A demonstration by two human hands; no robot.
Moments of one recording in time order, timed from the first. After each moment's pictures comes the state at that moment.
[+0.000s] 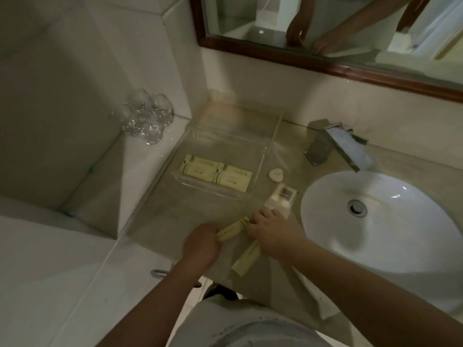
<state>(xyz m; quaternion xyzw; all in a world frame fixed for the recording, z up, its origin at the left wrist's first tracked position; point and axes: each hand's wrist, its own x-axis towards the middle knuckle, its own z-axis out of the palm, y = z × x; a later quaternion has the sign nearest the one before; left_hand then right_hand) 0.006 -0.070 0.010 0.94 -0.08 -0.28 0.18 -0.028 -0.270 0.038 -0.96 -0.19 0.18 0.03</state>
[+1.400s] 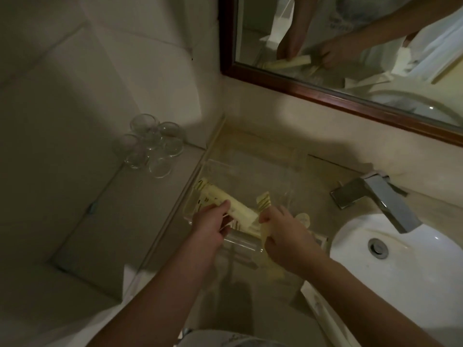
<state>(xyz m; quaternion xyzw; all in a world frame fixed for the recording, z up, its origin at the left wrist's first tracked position) 0.183 -0.094 0.044 0.56 0.37 -0.31 0.67 0.091 -0.243 0.100 -0.94 0.07 0.17 0.30</state>
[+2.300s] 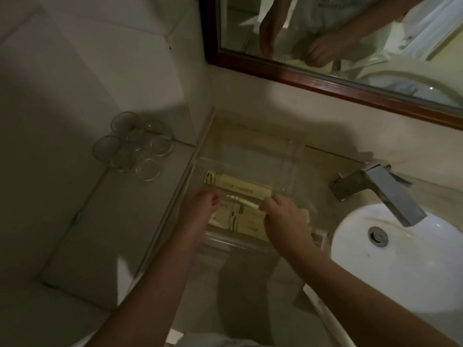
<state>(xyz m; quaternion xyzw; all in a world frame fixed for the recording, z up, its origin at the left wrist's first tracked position) 0.210 -0.088 0.064 0.70 0.23 -0.26 0.62 0.114 -0.248 0.059 -0.98 0.10 0.01 0.20</state>
